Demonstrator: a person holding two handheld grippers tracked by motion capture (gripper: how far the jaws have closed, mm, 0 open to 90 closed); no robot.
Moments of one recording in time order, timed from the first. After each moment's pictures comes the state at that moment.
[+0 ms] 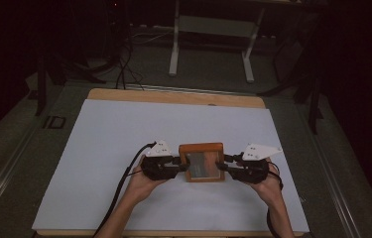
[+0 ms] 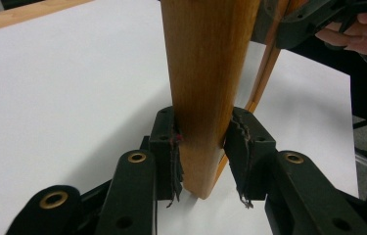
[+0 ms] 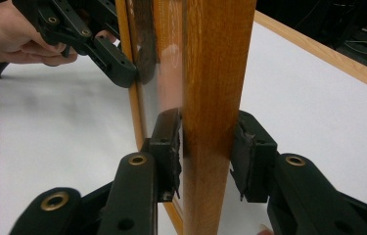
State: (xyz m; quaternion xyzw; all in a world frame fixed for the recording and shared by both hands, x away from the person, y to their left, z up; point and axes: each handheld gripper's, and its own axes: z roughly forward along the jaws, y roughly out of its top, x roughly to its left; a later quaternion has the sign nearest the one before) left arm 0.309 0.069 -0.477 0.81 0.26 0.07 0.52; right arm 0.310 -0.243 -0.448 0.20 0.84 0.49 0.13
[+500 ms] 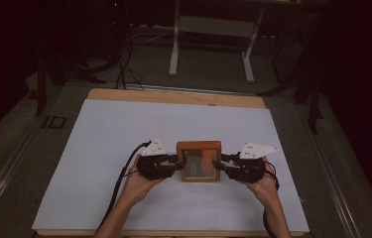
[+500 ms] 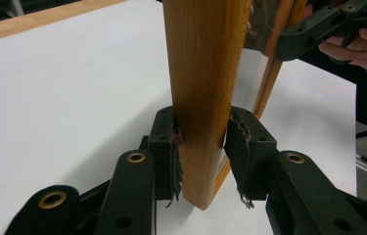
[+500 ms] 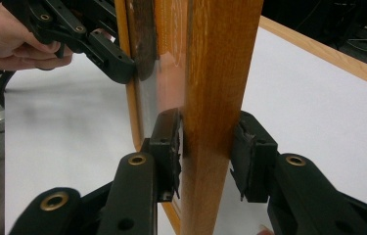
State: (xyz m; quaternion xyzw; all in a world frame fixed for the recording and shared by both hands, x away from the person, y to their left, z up) left arm 0.303 0.078 -0.469 0.80 0.29 0.08 0.51; right arm 0.310 -0.233 -0.448 0.21 0.83 0.50 0.12
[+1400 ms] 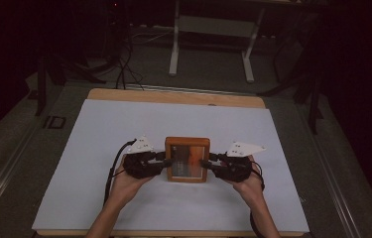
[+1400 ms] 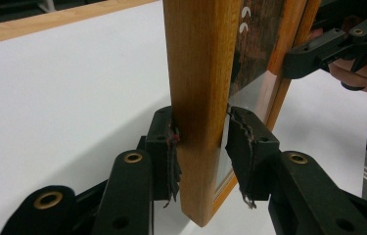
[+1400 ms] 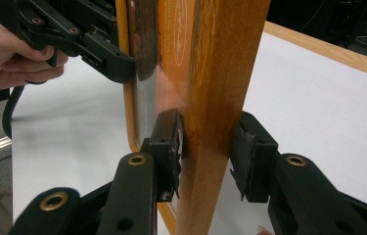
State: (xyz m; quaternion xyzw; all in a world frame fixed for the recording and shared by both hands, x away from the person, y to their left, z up) left arm 0.297 0.108 -0.459 0.79 0.33 0.10 0.51; right arm 0.311 -0.200 -0.454 0.24 0.81 0.52 0.10
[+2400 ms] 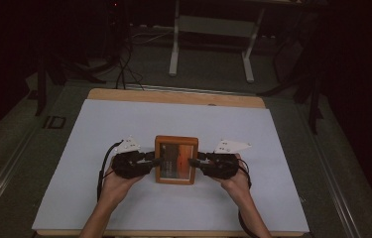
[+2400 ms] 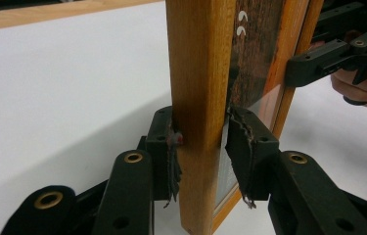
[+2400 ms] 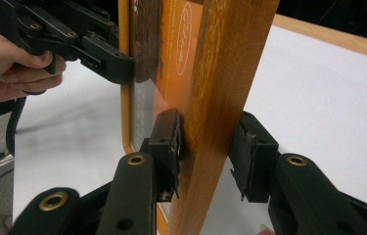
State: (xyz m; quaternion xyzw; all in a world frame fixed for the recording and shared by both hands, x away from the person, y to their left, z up) left arm 0.297 0.138 -0.470 0.78 0.36 0.10 0.51; right arm 0.323 -0.171 -0.466 0.25 0.81 0.53 0.07
